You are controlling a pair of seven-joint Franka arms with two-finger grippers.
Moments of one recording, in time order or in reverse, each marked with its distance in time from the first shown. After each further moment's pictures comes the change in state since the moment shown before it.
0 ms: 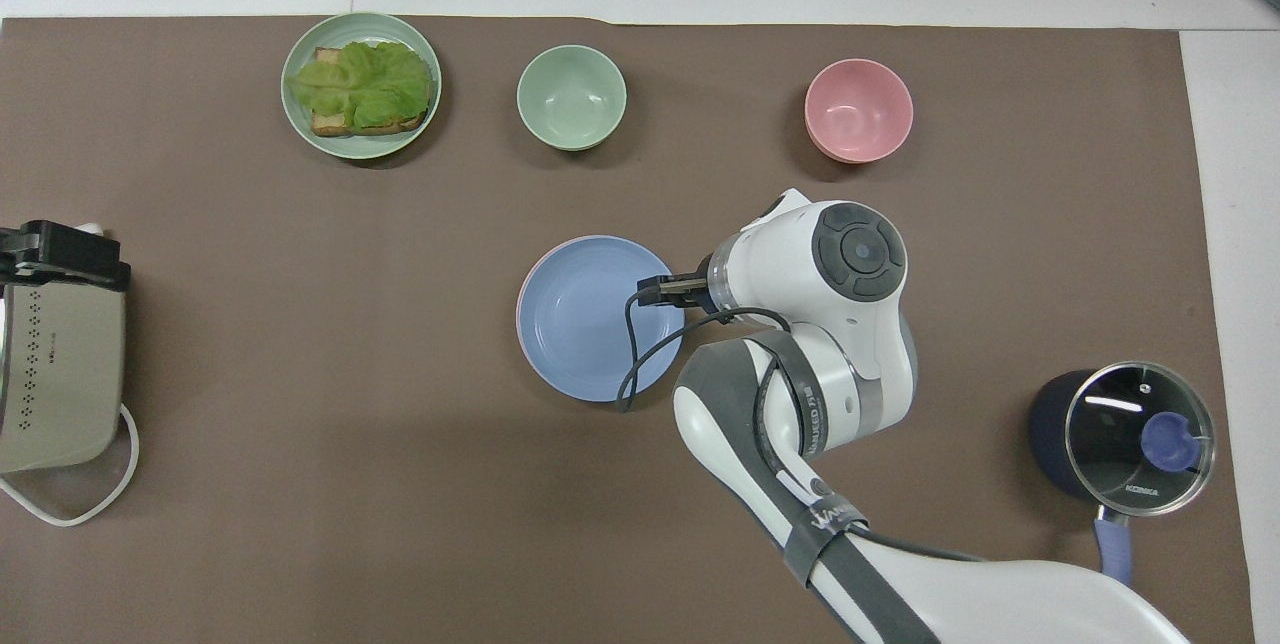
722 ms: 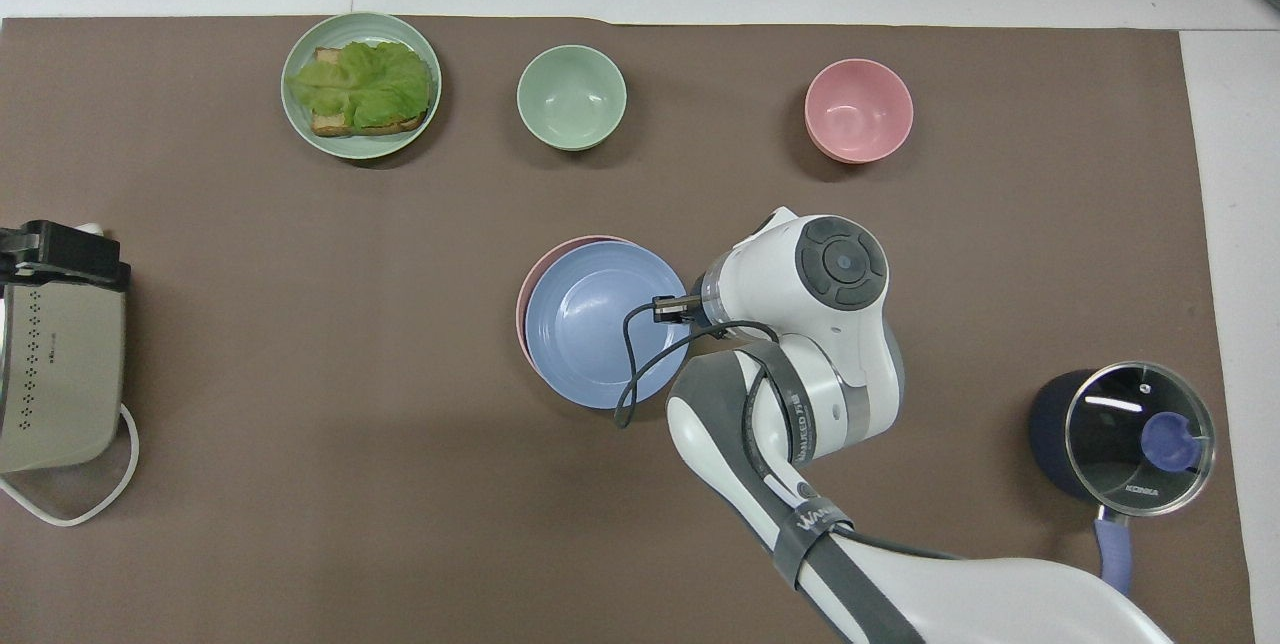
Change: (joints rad) left arm 0.000 0.000 0.000 0.000 0.000 0.000 0.000; right arm 0.005 0.015 0.016 -0.034 0.000 -0.005 0.001
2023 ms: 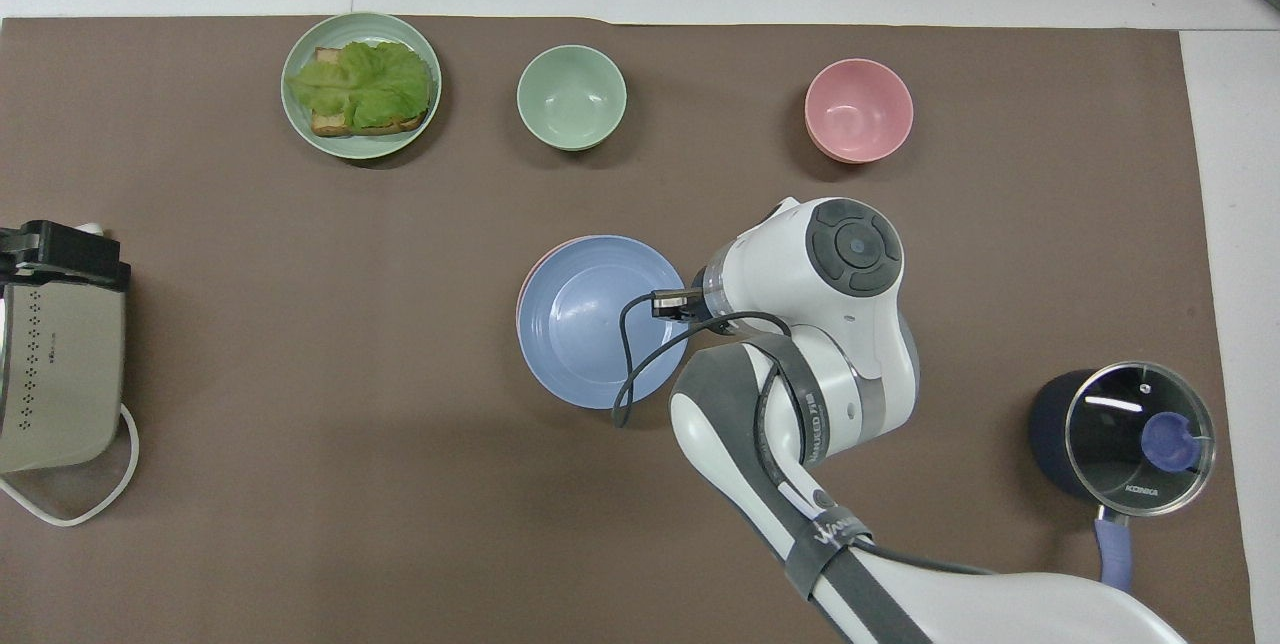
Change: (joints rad) left arm 0.000 0.000 0.000 0.000 0.000 0.000 0.000; right arm -0.001 -0.025 0.001 0.039 0.000 -0.079 0.040
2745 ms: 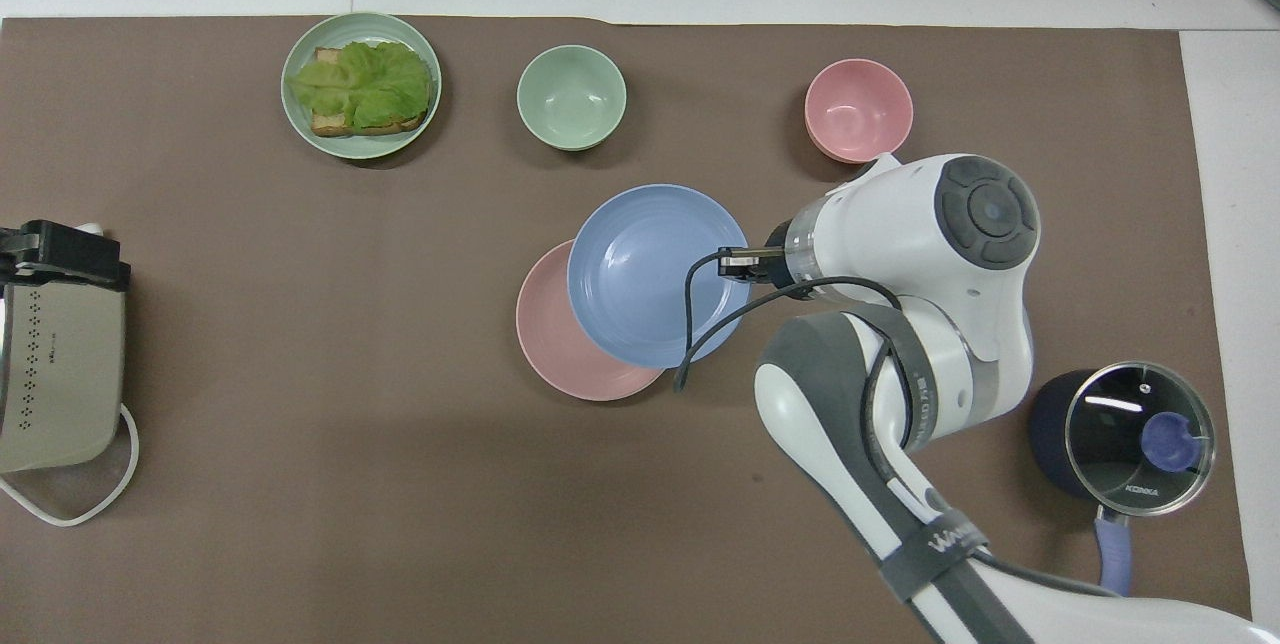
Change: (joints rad) left arm 0.000 0.000 0.000 0.000 0.000 0.000 0.000; right arm -0.092 -0.082 -0.001 0.020 -0.040 -0.039 0.000
